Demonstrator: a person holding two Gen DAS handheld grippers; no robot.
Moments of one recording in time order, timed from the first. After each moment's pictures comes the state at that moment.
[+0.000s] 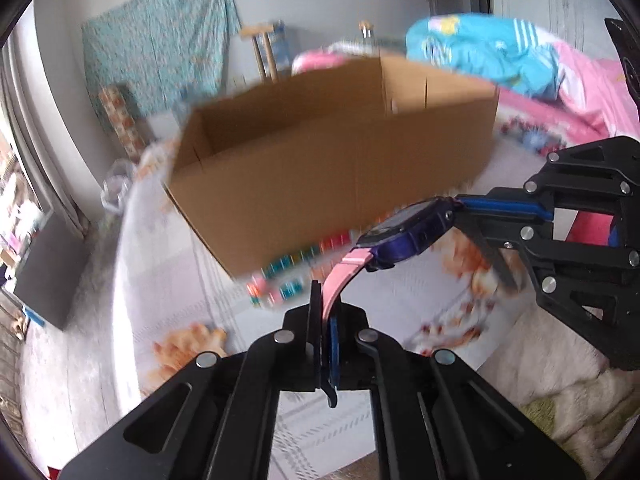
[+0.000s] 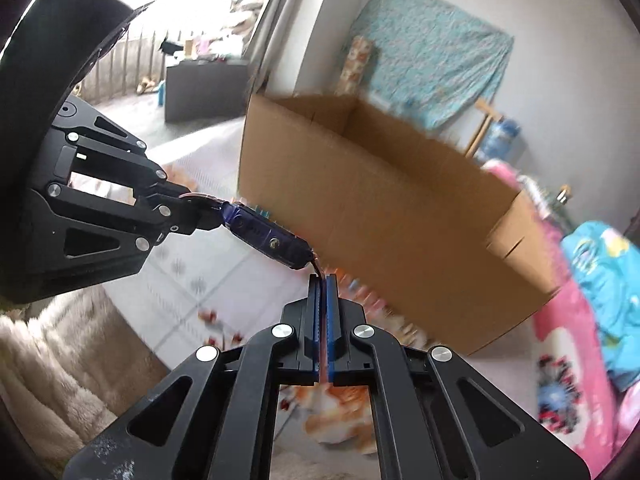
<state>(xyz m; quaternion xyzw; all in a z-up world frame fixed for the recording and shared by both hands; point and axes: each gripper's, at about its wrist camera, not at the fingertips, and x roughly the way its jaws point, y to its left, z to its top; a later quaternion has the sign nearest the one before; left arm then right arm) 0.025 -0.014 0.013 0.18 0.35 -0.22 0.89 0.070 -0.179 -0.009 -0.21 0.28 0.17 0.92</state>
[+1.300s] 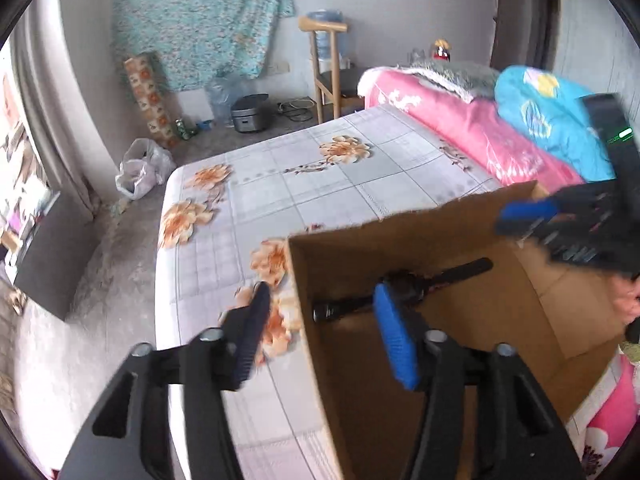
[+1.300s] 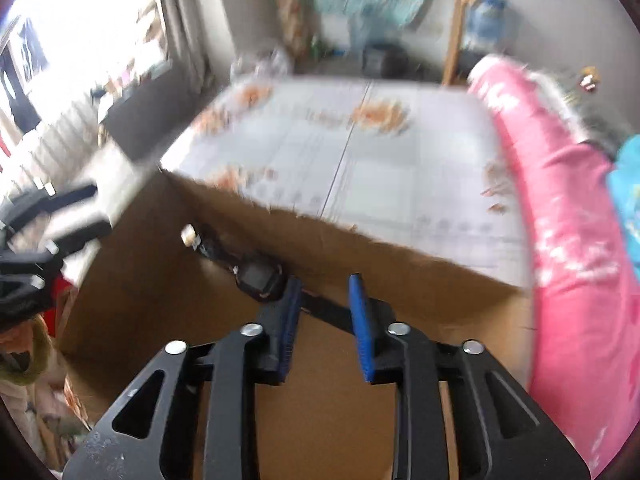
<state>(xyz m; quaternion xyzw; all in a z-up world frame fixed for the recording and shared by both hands) 0.255 -0.001 0.083 0.11 0.41 -0.16 0.89 0.349 -0.255 0.057 -0.03 0.45 0.15 0.88</state>
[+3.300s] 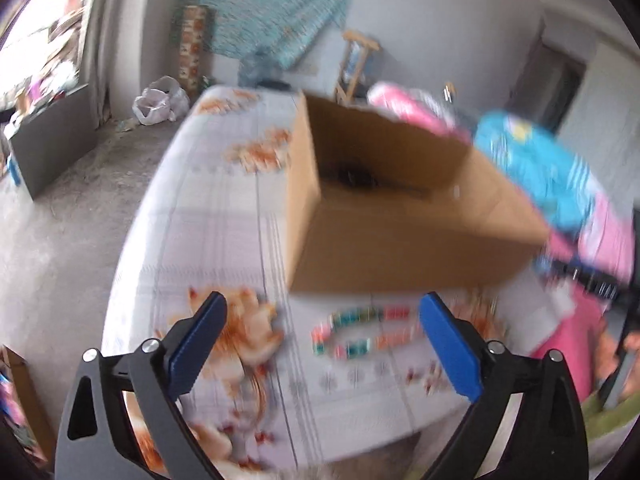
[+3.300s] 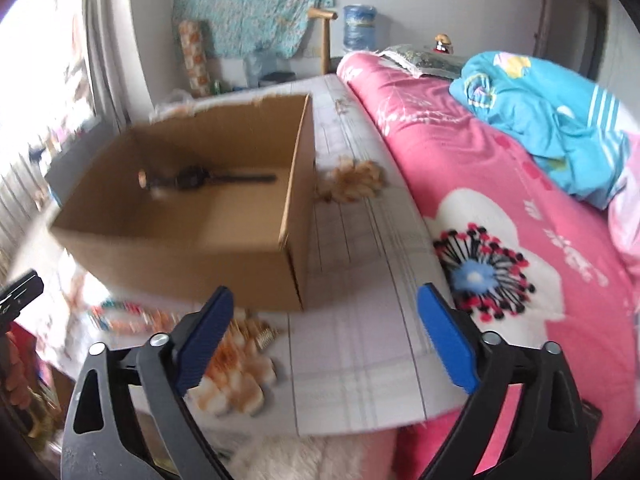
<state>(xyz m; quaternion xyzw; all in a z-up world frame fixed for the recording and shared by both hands) 0.038 0.052 0.010 -0.04 0.40 -0.15 0.90 0.114 -0.310 0.020 0.01 0.42 -0.03 0.91</state>
